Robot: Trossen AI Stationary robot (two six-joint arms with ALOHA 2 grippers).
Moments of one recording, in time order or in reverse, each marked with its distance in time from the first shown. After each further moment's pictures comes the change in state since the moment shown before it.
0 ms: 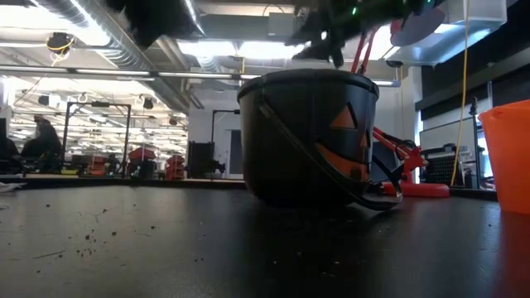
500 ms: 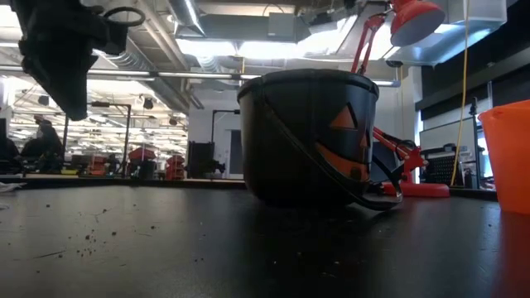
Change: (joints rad) left arm 0.023 -0.039 -0.009 -0.823 0.099 -0.763; right arm 0.319 -0.154 0.000 0.007 0.174 -0.194
